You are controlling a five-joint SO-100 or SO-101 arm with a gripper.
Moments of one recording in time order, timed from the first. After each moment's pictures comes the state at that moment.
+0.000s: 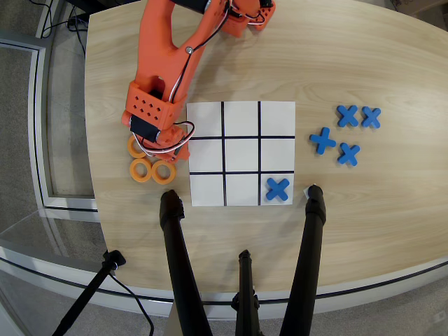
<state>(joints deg) 29.6 76.3 103.4 43.3 -87.6</state>
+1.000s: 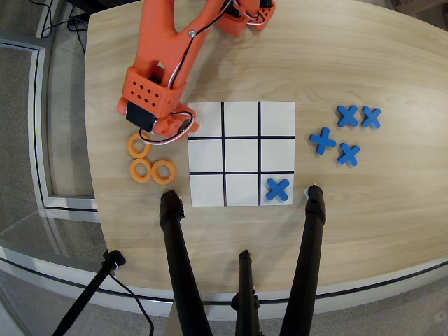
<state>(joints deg) 30.9 83.8 108.8 61.9 -87.9</state>
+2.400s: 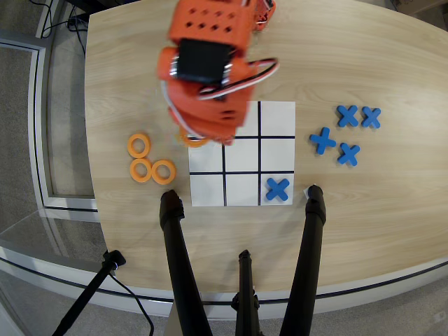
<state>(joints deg) 9.6 116.6 113.0 69.4 -83.4</state>
